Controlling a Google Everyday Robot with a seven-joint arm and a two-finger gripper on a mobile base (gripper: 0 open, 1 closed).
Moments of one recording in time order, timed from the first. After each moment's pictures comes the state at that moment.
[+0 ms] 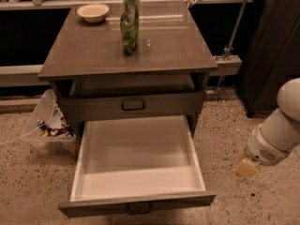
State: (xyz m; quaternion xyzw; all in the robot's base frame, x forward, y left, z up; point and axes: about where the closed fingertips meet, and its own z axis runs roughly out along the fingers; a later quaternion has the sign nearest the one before) arm 0.391 -0.255 0.696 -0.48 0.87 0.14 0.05
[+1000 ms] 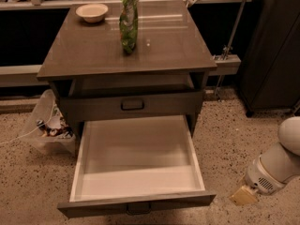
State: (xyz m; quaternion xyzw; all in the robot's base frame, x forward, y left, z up) arm 0.345 -0.259 0.614 -0.41 0.88 0.22 0.03
